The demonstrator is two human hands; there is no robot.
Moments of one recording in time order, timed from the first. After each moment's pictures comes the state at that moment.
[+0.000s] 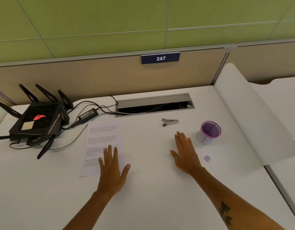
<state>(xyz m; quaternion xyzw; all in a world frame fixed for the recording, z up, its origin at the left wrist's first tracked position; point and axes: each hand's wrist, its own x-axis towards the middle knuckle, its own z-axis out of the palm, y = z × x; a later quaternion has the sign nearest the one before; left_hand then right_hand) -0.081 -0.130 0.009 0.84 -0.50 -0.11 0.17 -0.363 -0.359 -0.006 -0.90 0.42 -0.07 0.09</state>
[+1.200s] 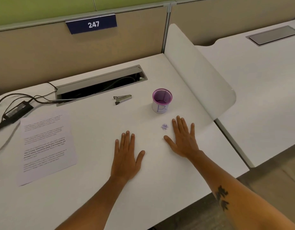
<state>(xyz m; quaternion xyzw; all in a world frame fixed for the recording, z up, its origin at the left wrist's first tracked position) -0.269 -0.212 -0.041 0.72 -0.68 -0.12 0.08 -0.534 -0.339 -0.027 -0.81 0.58 0.01 0.07</state>
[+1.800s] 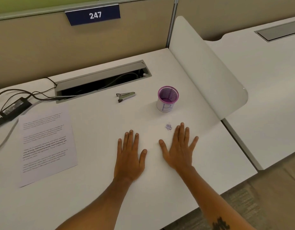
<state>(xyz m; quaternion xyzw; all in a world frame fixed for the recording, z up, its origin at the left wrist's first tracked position) -0.268 -0.215 -0.036 0.73 -0.66 -0.13 0.12 -0.472 -0.285 -0.028 -0.72 0.69 -0.03 0.09</state>
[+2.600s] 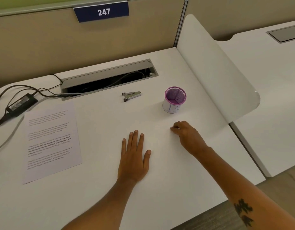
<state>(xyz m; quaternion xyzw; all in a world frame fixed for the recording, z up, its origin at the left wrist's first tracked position) -0.268 -0.215 -0.034 0.73 -0.66 -0.14 0.12 -0.502 -0.366 0.001 -0.89 0.43 -0.06 0.10</state>
